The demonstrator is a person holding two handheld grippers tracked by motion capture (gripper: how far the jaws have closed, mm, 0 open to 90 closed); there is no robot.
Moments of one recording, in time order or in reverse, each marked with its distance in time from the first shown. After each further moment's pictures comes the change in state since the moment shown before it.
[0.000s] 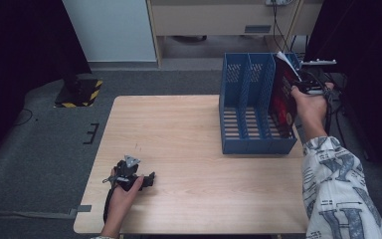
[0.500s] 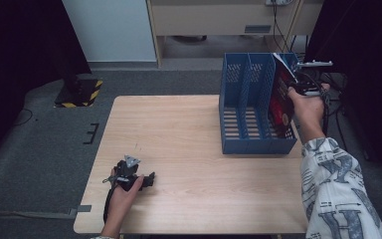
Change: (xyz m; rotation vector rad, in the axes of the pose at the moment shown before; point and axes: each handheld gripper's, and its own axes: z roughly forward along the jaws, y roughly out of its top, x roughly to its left) left arm 0.000 0.000 0.000 0.002 0.001 0.002; right arm 0.008 -0.002 0.002 -0.008 0.028 -0.017
